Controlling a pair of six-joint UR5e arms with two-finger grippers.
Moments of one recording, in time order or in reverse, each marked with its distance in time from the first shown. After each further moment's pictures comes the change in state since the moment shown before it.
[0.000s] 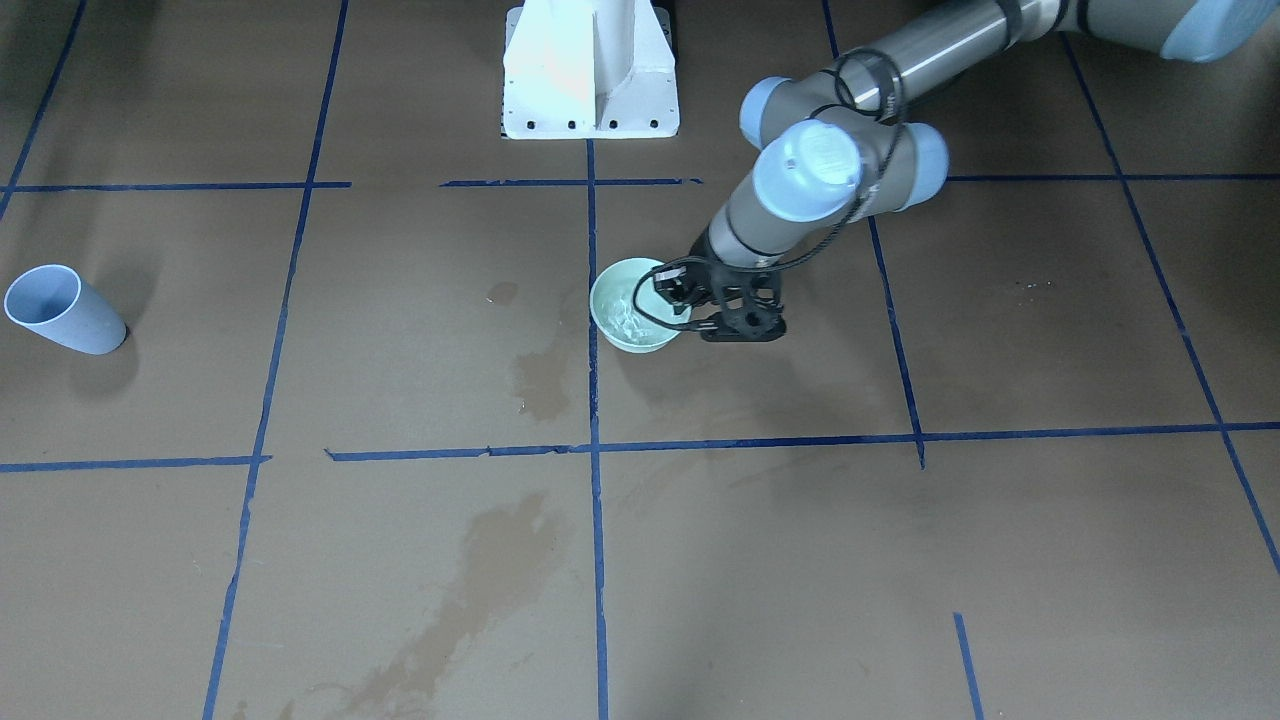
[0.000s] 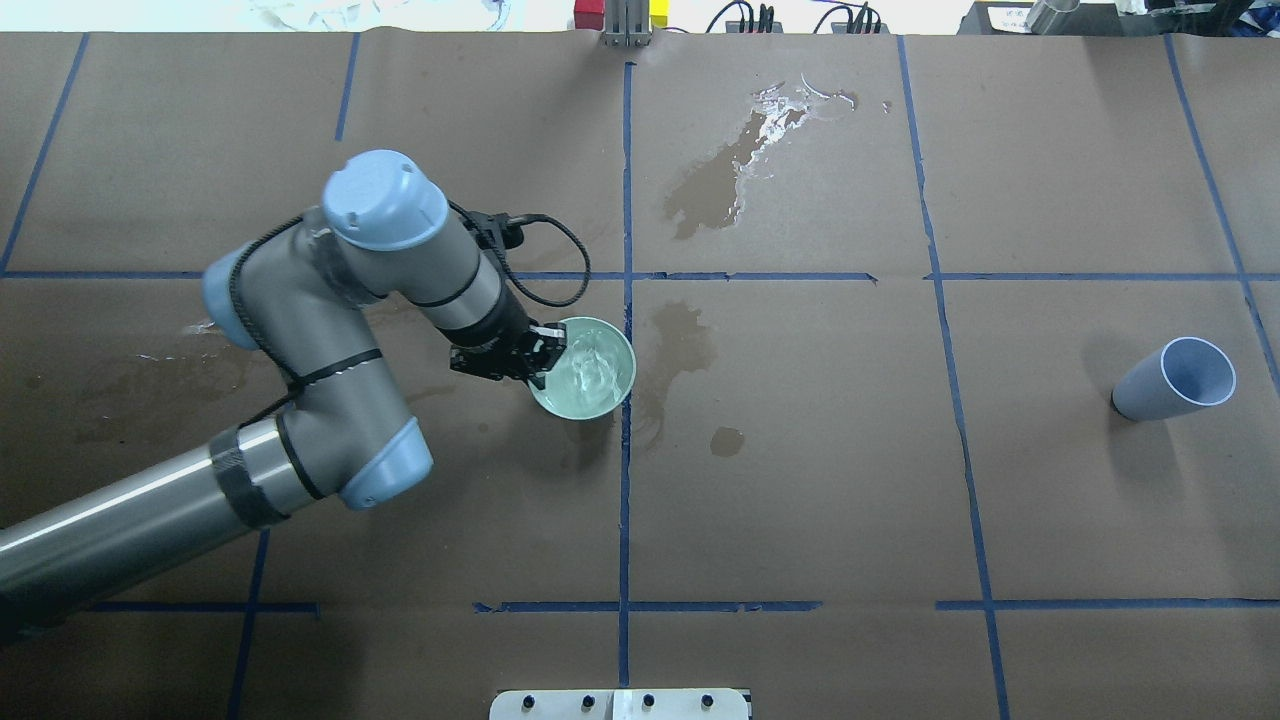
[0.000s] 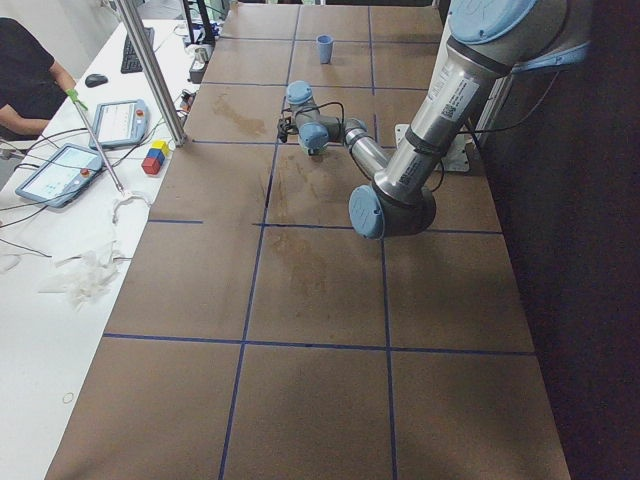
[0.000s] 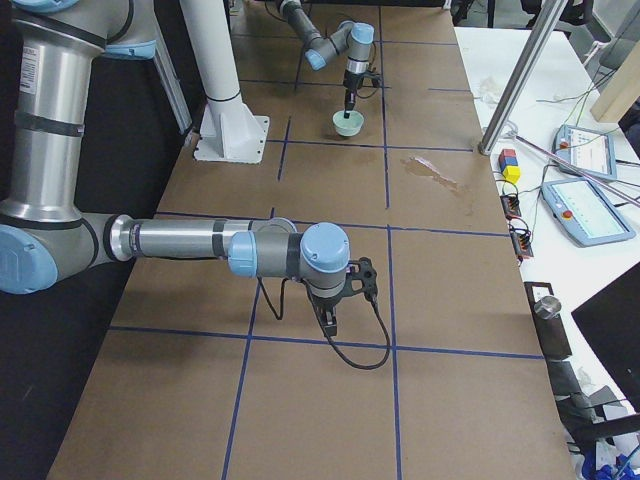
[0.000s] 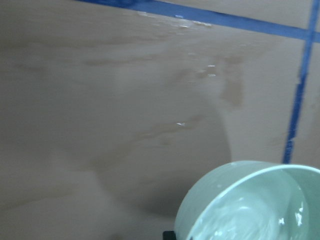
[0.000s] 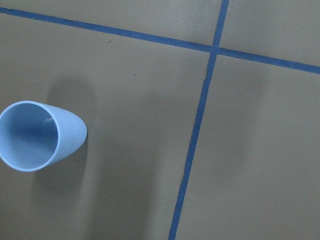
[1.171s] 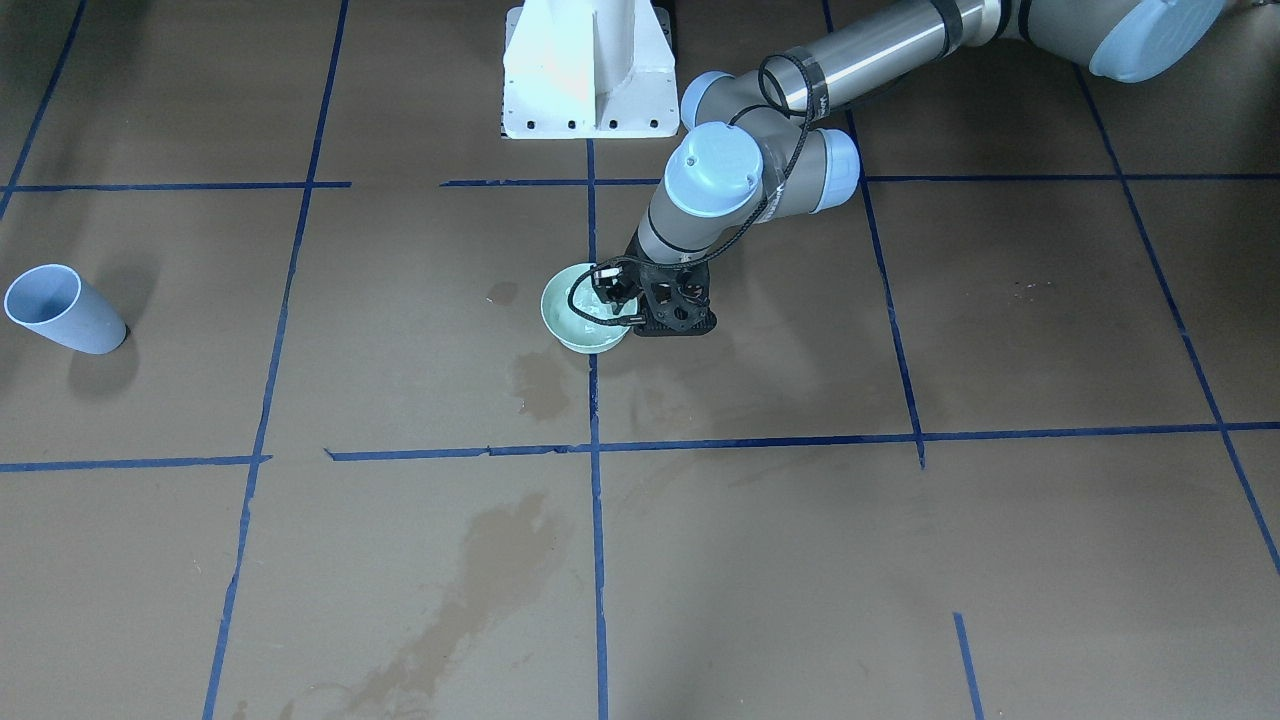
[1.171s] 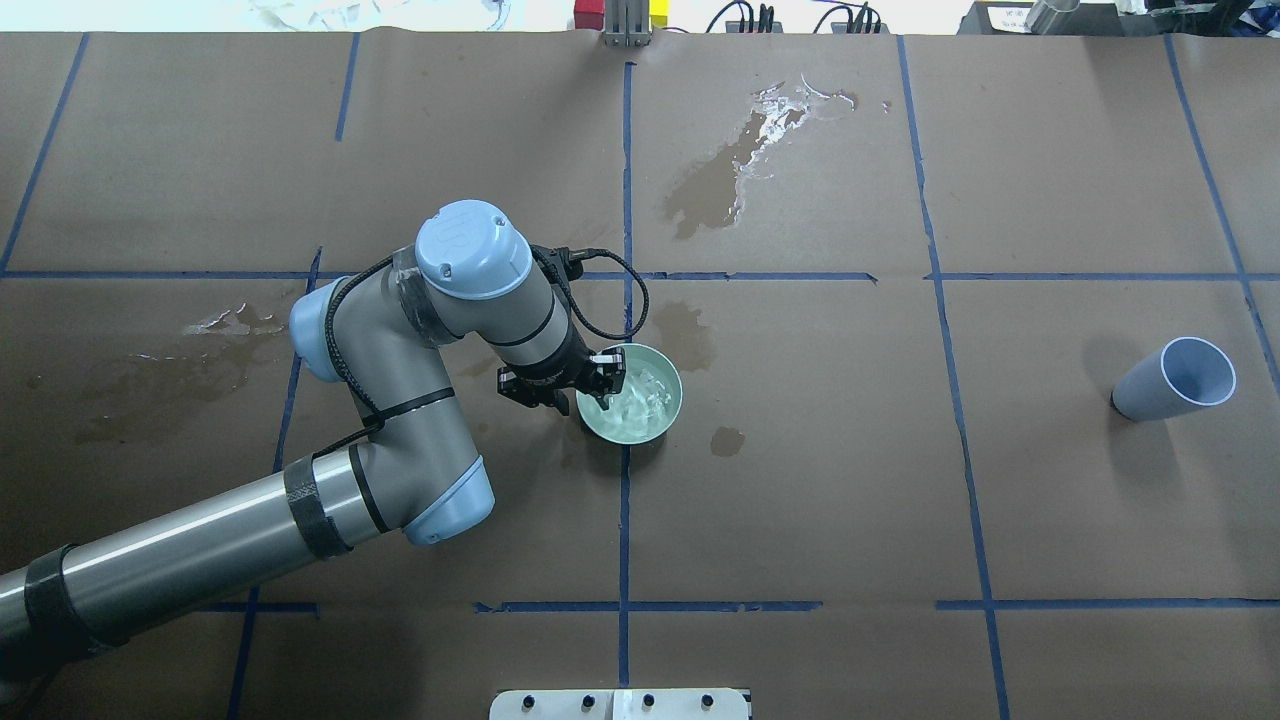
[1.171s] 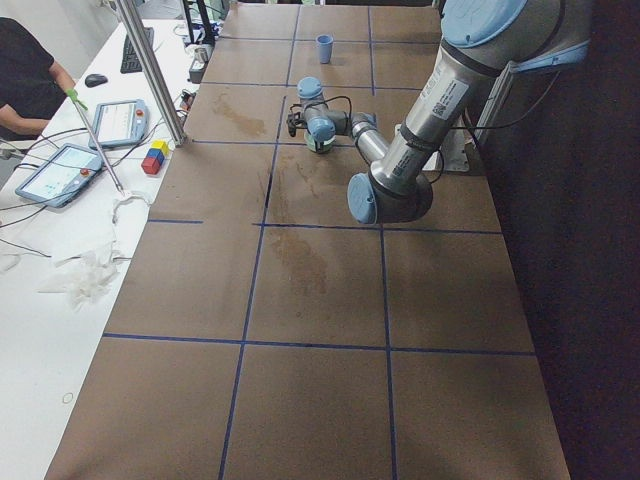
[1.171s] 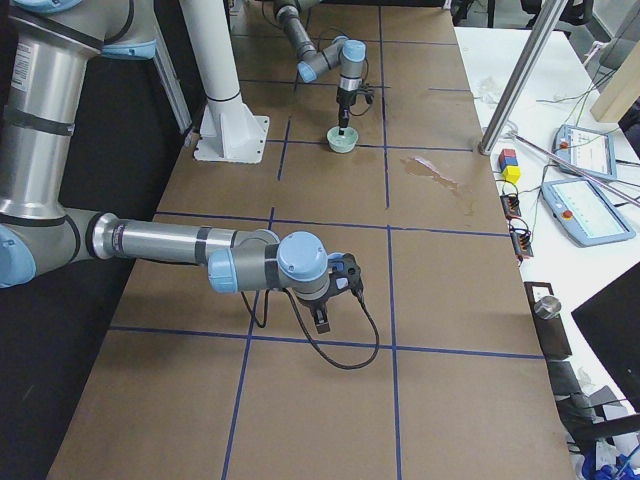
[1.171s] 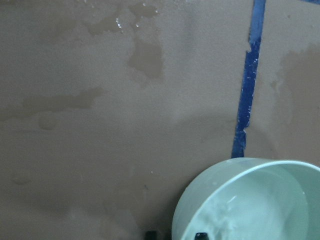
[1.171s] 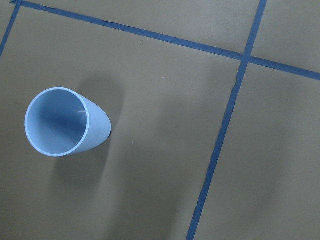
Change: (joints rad) left arm 0.063 -0.062 0.057 -0.006 0.072 -0.033; right arm -0.029 -0.074 -0.005 0.205 0.083 0.009
